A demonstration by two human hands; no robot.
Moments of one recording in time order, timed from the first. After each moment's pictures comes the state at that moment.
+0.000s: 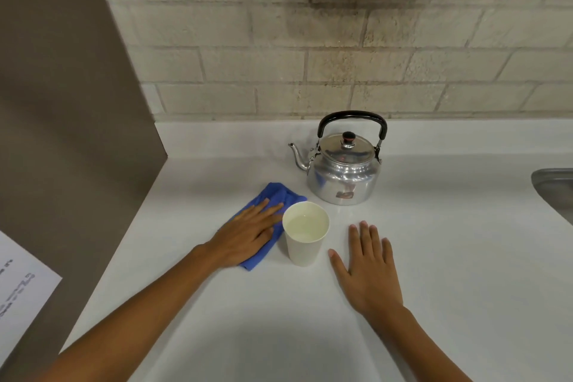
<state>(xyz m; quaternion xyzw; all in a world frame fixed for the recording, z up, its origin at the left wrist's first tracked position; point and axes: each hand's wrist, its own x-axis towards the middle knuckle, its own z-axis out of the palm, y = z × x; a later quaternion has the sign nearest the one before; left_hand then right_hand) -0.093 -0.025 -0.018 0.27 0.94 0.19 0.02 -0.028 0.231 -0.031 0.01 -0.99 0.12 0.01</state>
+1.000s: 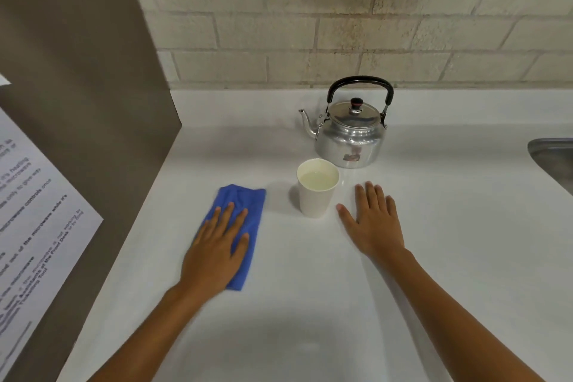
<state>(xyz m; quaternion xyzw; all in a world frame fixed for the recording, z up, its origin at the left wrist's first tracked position) 0.046 -0.052 -0.024 0.02 0.99 0.17 -0.02 -0.029 0.233 -0.032 0.01 -0.99 0.10 0.05</state>
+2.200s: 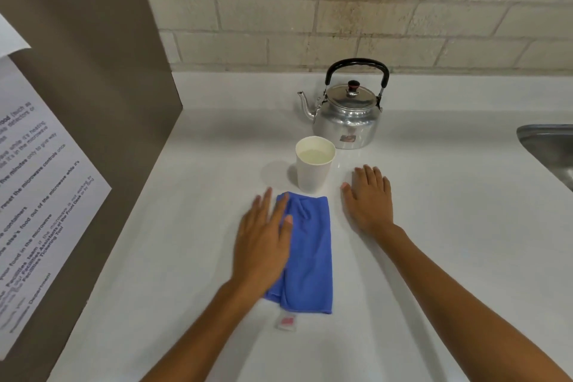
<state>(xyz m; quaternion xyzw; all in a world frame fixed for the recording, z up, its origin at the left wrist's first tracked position) 0.085 0.029 -0.001 0.02 0.96 0.28 -0.06 -0.007 0.225 -0.004 0.00 -0.98 0.18 0.06</state>
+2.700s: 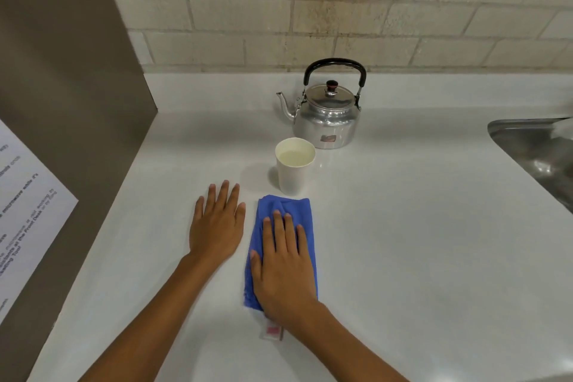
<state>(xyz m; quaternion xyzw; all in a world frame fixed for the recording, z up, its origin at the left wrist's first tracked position) 0.028 -0.019 -0.031 -0.02 0.99 0.11 0.00 0.108 0.114 -0.007 0.12 -0.99 0.09 -0.01</state>
